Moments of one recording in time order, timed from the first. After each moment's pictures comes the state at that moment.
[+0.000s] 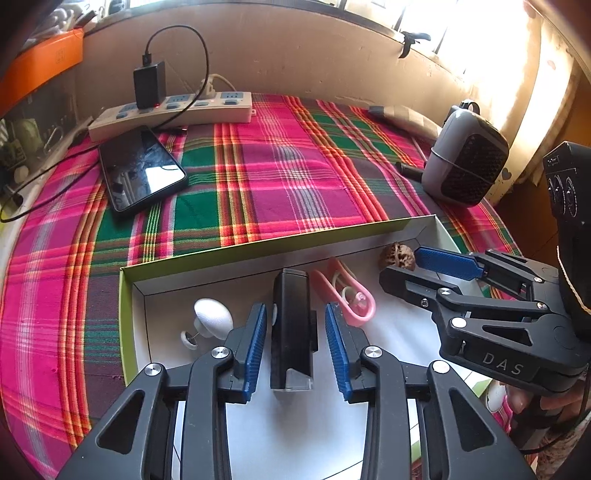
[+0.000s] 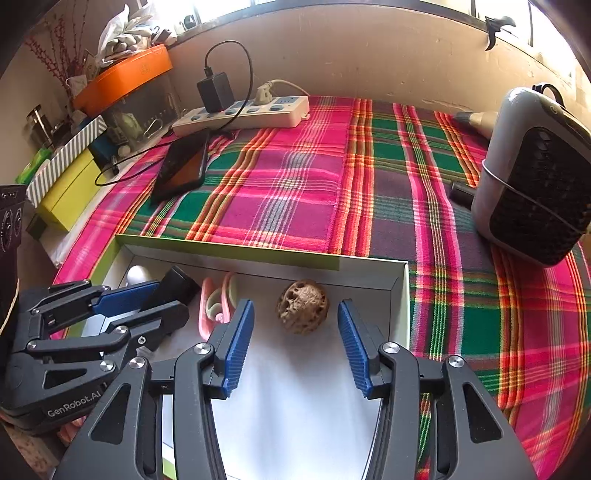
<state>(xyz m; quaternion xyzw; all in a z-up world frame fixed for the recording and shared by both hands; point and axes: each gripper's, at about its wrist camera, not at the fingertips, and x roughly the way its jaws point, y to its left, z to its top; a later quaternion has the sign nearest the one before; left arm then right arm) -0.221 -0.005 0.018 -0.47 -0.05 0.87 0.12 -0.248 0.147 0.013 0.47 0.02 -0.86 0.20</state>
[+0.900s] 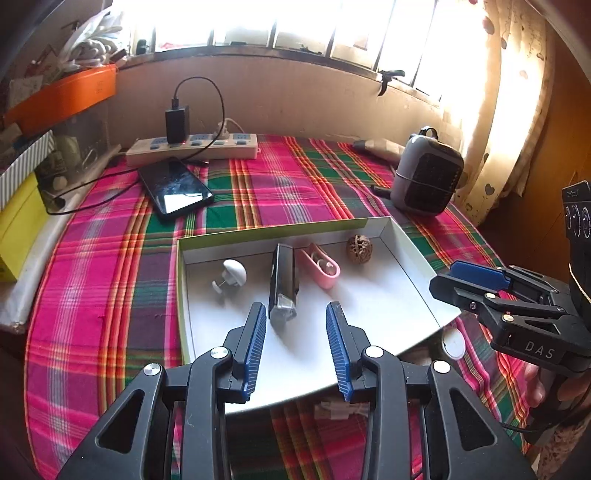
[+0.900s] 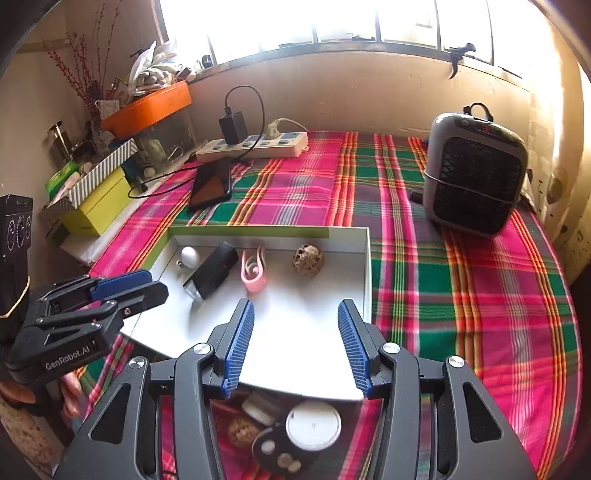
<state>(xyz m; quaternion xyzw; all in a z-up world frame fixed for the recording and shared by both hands) -0.133 -0.016 0.056 -0.40 -0.05 0.91 0.11 -0.160 0.176 0.054 0.41 0.00 -0.89 0.19</state>
